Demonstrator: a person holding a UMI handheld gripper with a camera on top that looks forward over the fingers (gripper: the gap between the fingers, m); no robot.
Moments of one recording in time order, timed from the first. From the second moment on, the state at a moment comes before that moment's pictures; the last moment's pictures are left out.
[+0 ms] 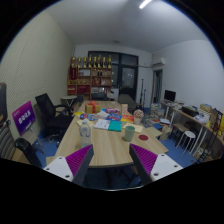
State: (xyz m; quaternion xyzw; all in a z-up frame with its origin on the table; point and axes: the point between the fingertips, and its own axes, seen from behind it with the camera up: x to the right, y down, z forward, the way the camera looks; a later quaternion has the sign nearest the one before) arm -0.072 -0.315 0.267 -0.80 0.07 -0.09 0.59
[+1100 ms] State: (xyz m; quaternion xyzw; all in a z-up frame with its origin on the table) arm -0.168 0.043 0.109 -0.74 0.05 -0.11 0.66
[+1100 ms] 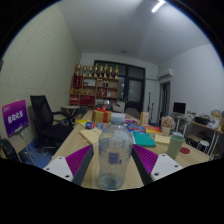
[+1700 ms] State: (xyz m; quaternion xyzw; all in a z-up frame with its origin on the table) arm -0.162 0.133 0.124 -0.77 0.06 0.15 0.61
